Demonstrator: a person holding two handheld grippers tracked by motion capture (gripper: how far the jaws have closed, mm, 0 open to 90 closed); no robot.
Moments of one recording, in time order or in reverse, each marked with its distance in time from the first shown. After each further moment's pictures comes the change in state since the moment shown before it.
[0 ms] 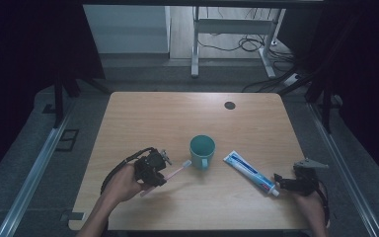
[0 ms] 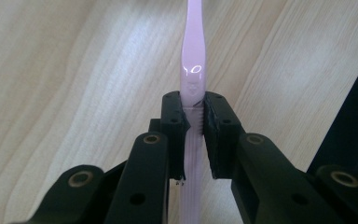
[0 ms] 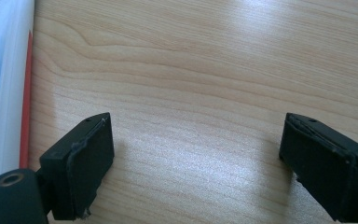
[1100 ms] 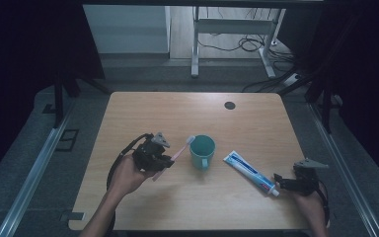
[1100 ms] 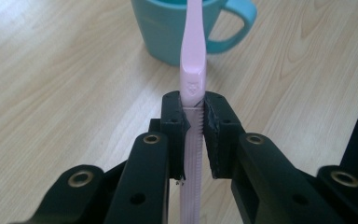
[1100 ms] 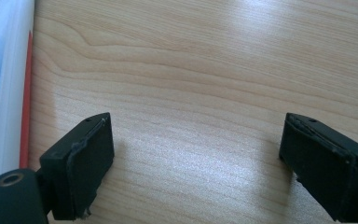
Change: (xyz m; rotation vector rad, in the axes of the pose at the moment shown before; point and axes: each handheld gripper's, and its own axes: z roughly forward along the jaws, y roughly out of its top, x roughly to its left) left arm 0.009 0.014 -0.028 -0.309 0.049 -0.075; right arm 0.000 0.000 0.000 0.000 0.000 0.000
